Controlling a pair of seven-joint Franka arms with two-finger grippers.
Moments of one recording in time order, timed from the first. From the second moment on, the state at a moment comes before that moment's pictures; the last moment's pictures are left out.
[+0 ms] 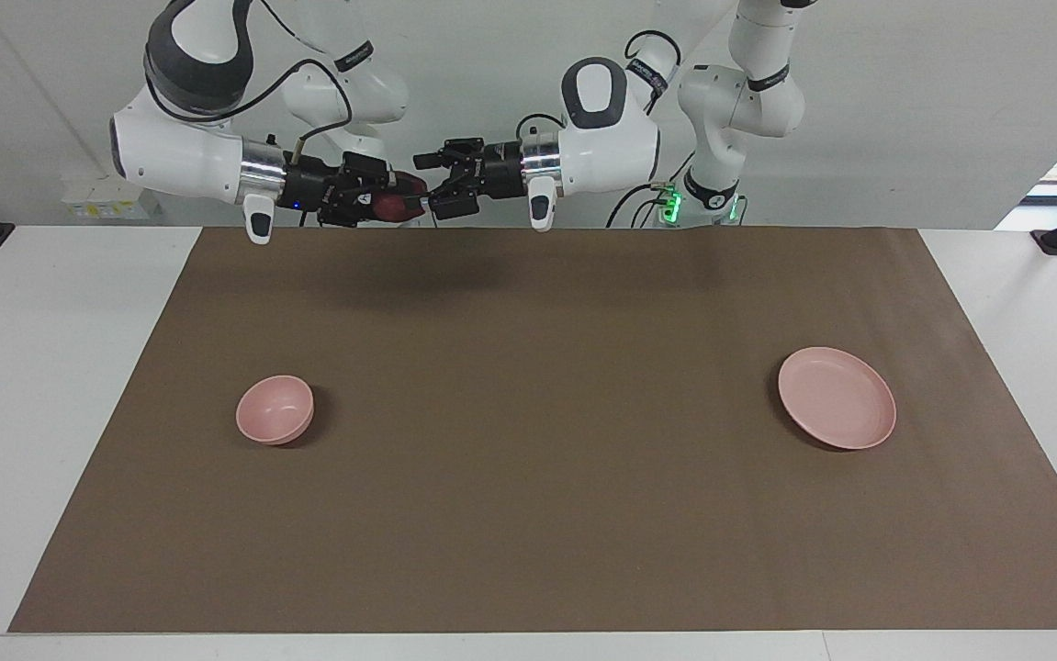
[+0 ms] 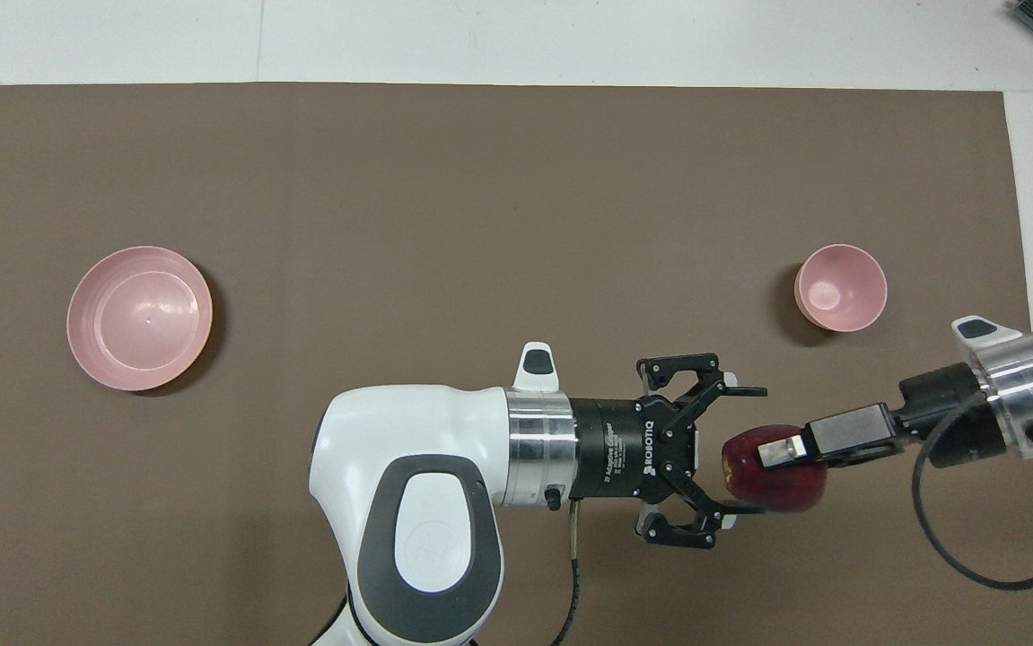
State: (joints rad) left arm -0.52 0.09 -0.34 -1.90 -1.67 2.36 -1.06; right arm -0.07 -0.17 -0.07 -2.12 0.87 1.43 -0.24
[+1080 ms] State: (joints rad) left arm -0.24 0.09 -0.33 -1.89 -0.63 2.22 -1.03; right arm 0.06 0.05 -0.06 -1.91 0.04 1.90 -0.26
